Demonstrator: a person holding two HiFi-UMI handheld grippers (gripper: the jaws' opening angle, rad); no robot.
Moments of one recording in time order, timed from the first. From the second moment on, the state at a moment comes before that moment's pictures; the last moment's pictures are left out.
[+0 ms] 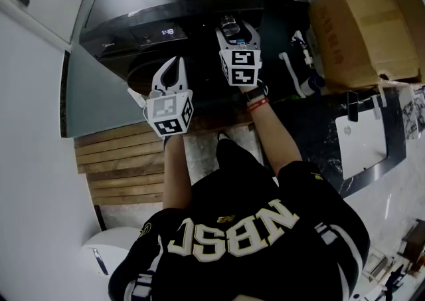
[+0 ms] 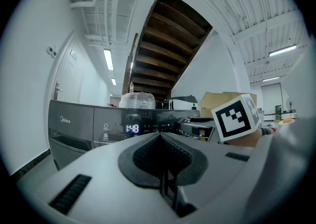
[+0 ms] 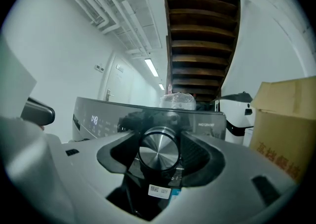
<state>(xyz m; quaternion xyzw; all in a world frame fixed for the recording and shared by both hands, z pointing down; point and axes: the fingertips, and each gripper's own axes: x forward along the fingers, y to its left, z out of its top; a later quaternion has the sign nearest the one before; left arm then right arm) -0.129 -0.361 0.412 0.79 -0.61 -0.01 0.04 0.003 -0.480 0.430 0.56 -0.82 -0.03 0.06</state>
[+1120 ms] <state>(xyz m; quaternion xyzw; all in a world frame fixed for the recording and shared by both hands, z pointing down) -0.127 -0.360 0.408 0.79 -0.61 -0.02 0.04 0.022 -0.483 0.433 0.57 -0.78 0.22 -0.12</state>
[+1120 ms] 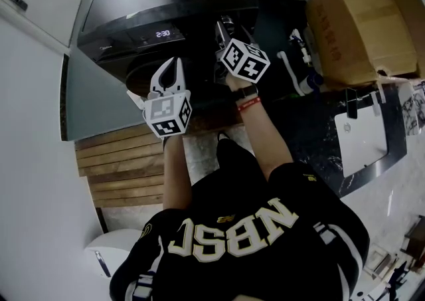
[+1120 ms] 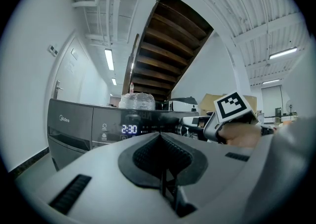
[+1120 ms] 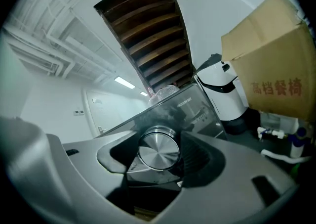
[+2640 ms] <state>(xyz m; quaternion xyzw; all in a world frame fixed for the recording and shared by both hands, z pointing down) -0.146 -0.296 0.380 0.79 -0.61 -0.03 0.01 0.032 -0.374 0.398 0.55 -0.82 0.14 -0.07</state>
